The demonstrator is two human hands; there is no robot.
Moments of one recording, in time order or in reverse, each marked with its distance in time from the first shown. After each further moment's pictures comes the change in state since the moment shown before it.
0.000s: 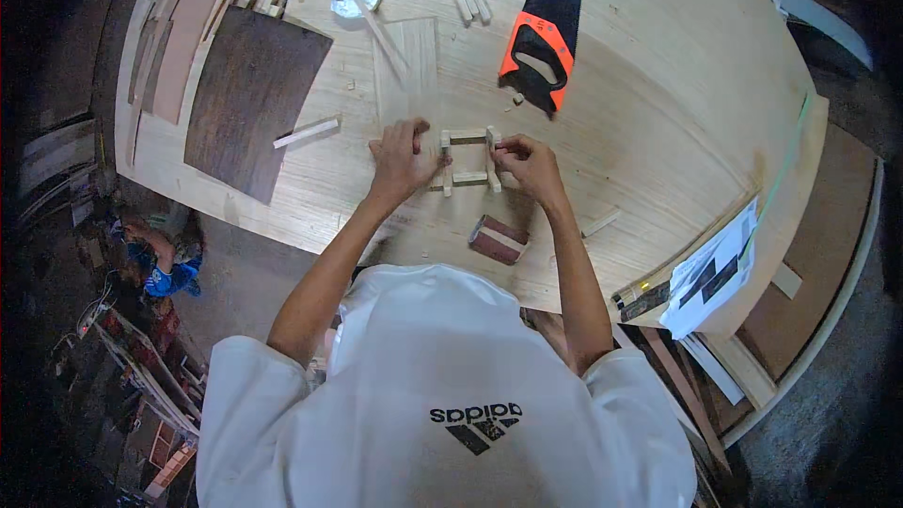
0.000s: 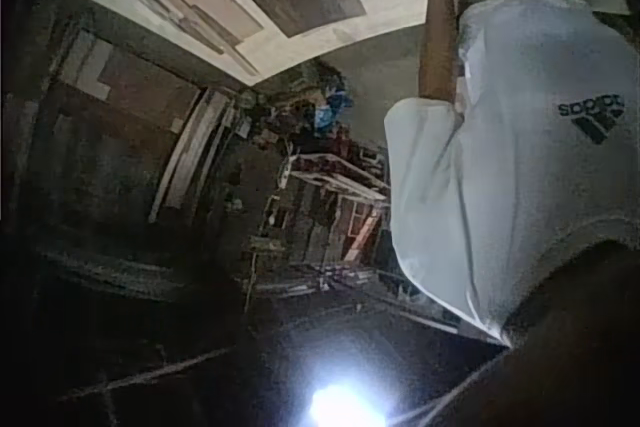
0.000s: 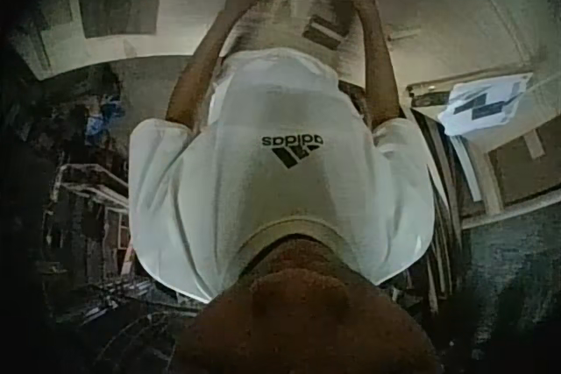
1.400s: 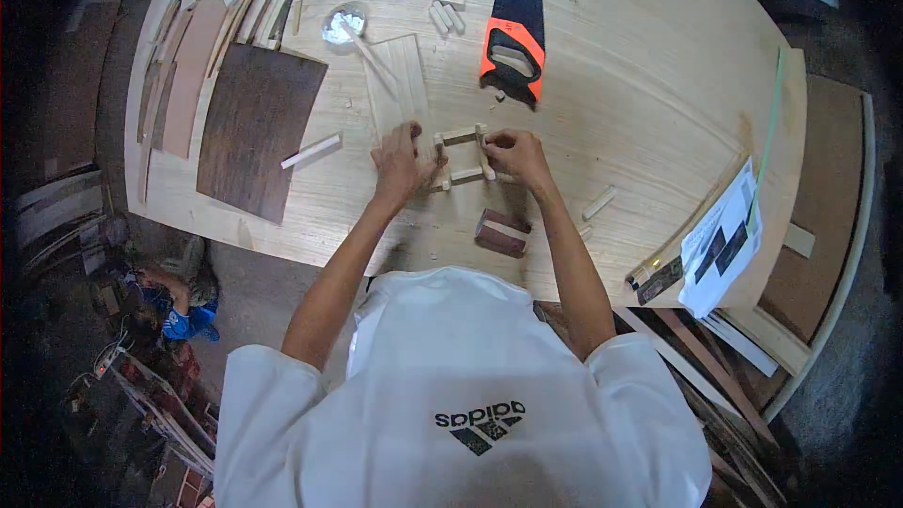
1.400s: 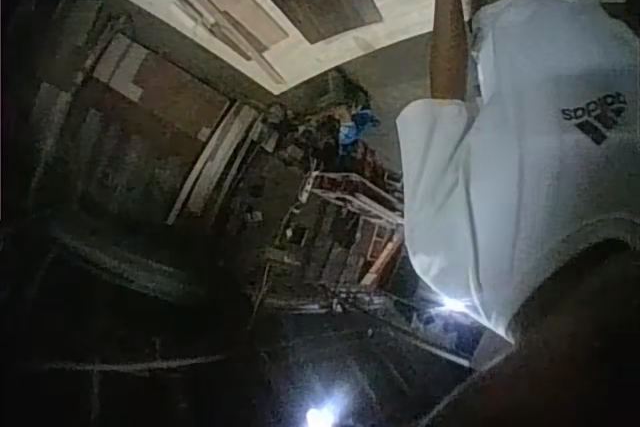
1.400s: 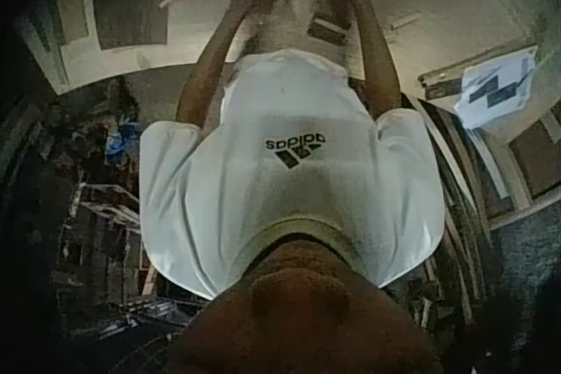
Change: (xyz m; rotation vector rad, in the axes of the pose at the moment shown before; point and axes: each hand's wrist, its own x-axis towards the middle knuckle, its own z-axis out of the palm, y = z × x) left_hand 0.003 0.012 -0.008 -0.015 -0.050 -0.068; right_hand -0.001 -0.003 0.011 -0.075 0.115 -0.023
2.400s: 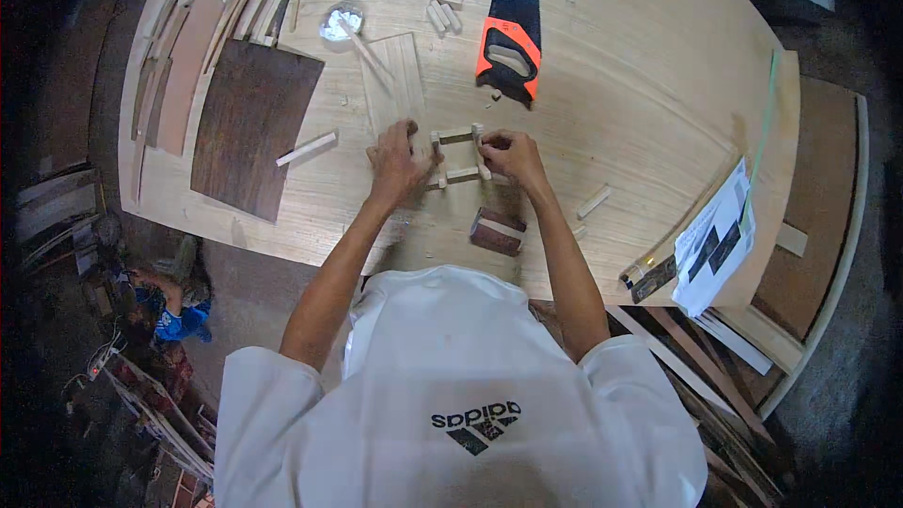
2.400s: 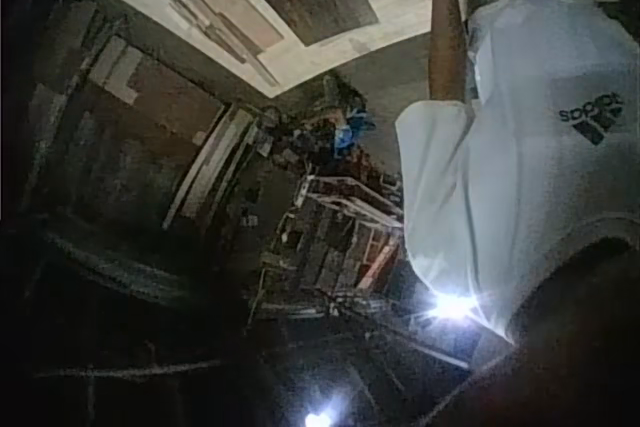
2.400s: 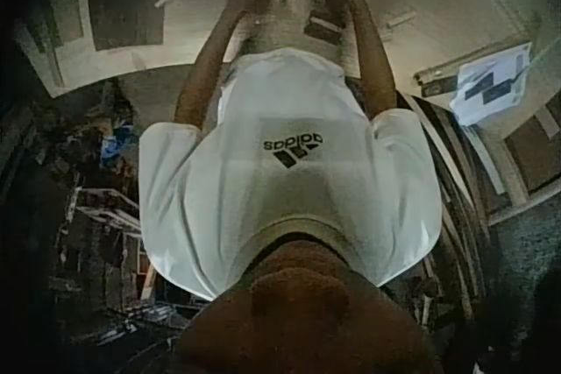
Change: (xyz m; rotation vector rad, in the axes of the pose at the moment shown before) left_hand -0.002 -0.005 0.004 -0.014 0.030 0.018; right_hand -0.005 0.001 0.002 -0.015 0.021 -0.030
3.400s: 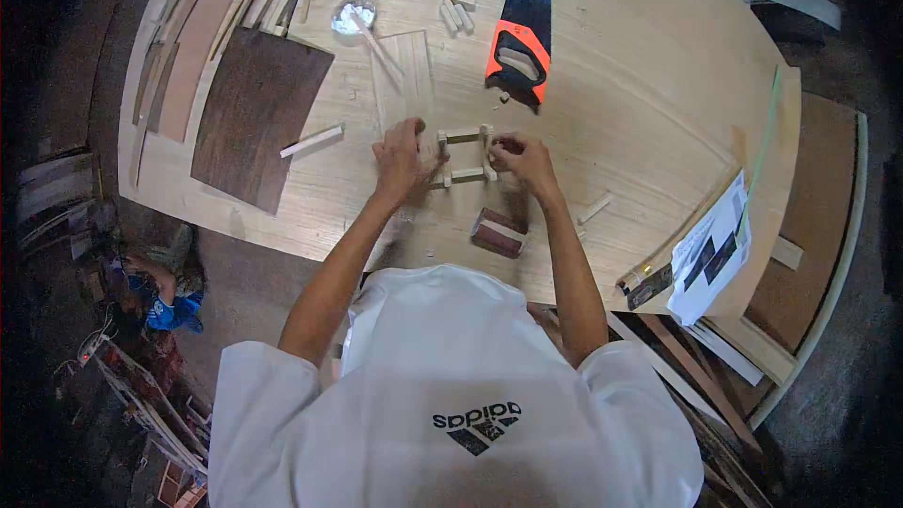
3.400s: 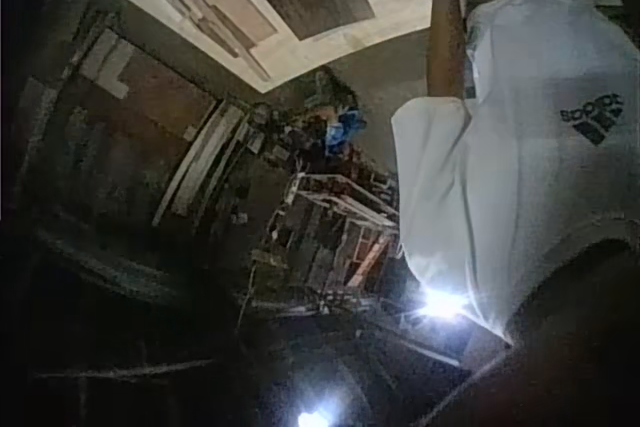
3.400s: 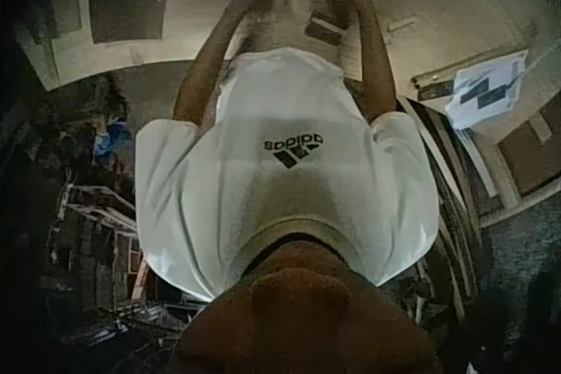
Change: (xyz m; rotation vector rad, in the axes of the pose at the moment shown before) left_hand -0.004 0.003 -0.009 0.007 -0.035 0.023; right_hand -0.007 0.000 -0.010 0.059 -0.026 -0.025
